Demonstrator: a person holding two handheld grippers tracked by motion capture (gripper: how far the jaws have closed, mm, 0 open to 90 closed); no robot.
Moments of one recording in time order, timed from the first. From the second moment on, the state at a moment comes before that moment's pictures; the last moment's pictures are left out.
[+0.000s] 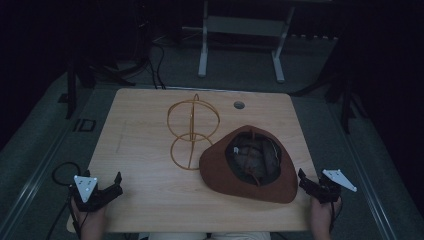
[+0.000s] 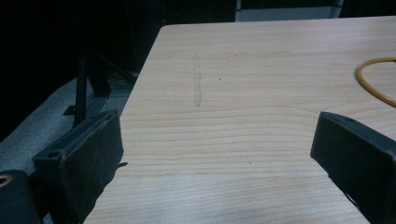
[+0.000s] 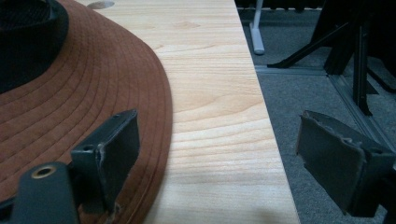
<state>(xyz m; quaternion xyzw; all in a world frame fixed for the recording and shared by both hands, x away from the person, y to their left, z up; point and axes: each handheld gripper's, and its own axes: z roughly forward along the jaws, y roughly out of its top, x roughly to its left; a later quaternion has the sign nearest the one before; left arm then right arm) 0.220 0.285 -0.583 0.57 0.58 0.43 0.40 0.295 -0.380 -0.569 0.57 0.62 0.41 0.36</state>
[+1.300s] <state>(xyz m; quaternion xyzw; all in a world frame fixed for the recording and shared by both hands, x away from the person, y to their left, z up) 0.220 0.284 -0.583 0.57 0.57 0.44 0.39 0.307 -0.341 -0.472 0.50 0.69 0.43 0.30</state>
